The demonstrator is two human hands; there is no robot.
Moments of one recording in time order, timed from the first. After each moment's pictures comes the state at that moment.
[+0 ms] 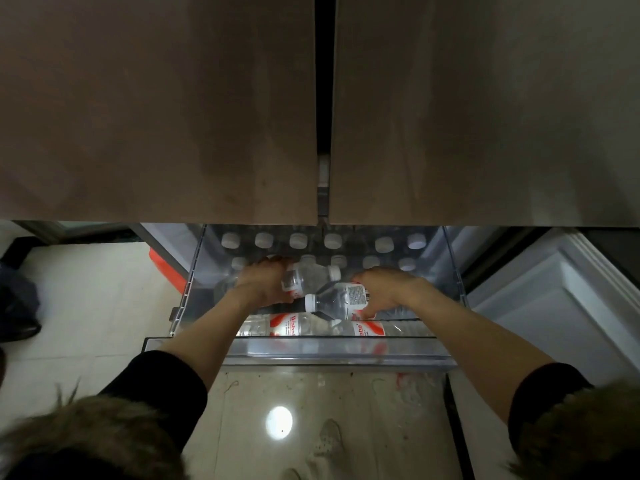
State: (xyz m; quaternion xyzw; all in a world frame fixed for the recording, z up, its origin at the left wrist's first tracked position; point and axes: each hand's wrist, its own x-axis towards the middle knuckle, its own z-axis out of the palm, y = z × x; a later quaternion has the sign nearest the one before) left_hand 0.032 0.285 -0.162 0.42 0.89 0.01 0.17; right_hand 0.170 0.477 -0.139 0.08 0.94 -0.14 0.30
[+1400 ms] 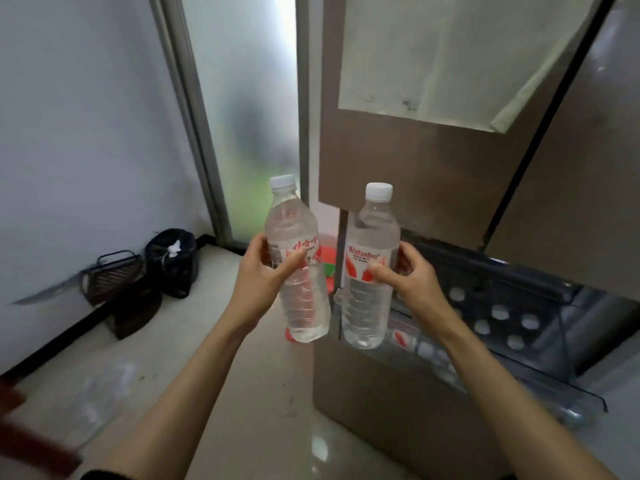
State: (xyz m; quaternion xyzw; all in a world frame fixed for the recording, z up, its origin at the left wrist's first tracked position) left_hand 0.202 0.021 0.040 0.08 0.75 0.65 -0.09; right_hand 0.237 0.233 0.042 -0.01 0.75 -0.66 -0.08
